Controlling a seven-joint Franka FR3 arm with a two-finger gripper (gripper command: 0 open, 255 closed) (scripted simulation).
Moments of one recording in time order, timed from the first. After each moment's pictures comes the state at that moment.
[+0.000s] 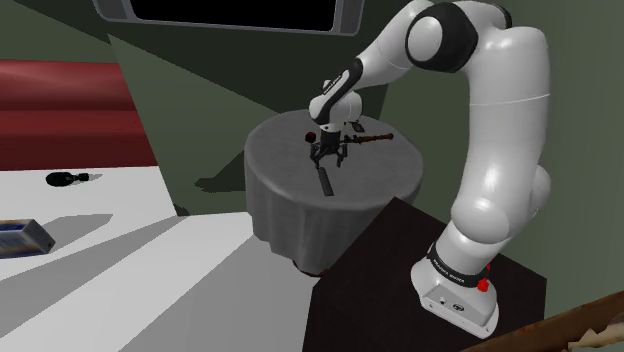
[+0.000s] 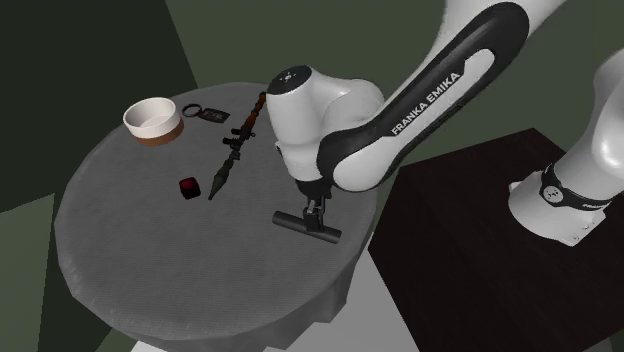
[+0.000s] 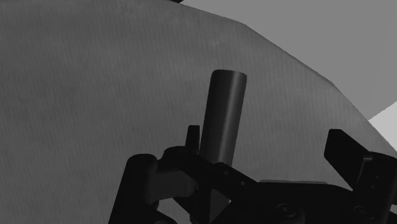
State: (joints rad) arm -0.23 0.46 -0.09 -2.05 0.15 2.33 0.13
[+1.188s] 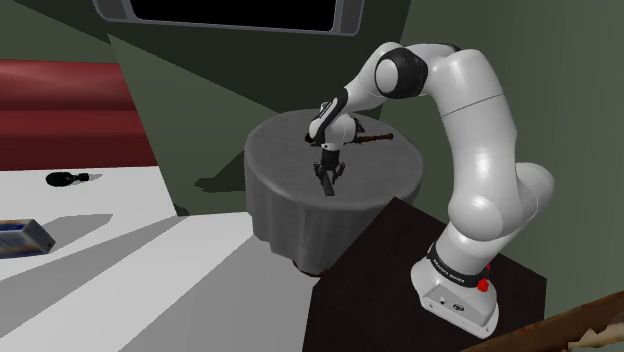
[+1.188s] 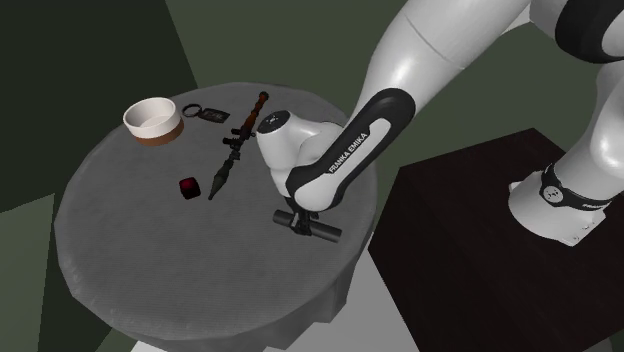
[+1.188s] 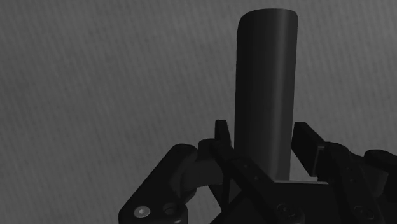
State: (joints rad) arm -0.30 0.79 -0.09 -1.83 0.24 2.39 0.14
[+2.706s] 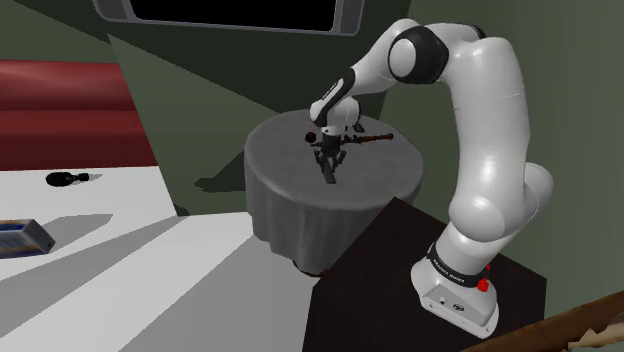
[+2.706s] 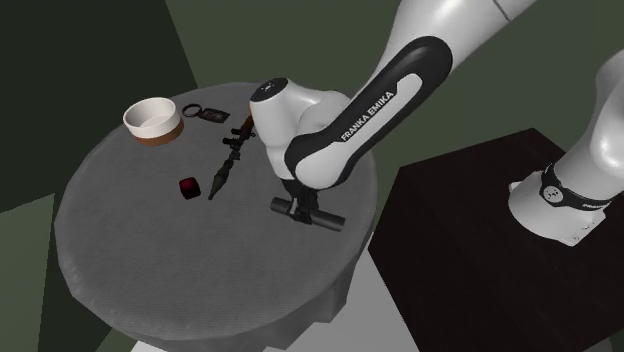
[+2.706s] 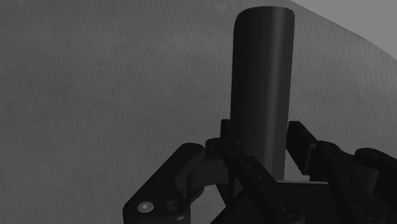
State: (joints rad) arm -0.28 0.63 -0.10 -1.89 0.22 2.30 0.16
